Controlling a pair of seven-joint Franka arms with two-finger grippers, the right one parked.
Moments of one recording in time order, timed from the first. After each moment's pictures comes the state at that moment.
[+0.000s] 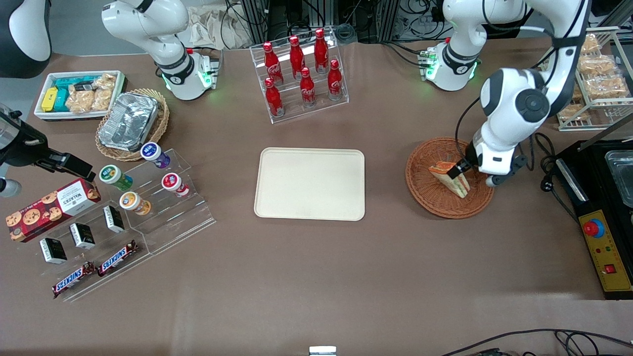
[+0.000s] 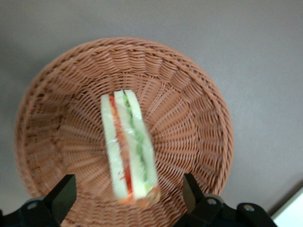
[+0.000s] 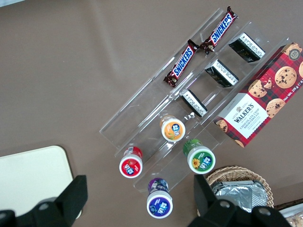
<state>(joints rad) -0.03 0.01 -0.16 -2.42 -0.06 2.43 -0.80</state>
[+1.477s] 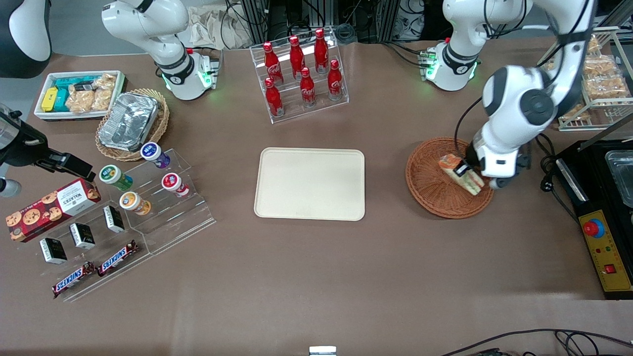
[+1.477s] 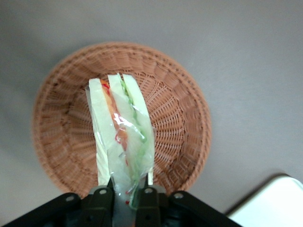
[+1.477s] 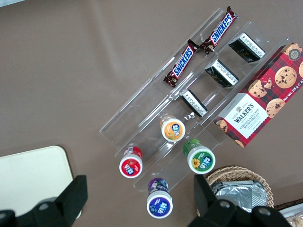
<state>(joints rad) -0.04 -0.05 -0.15 -2.21 -0.05 2.11 -0.86</state>
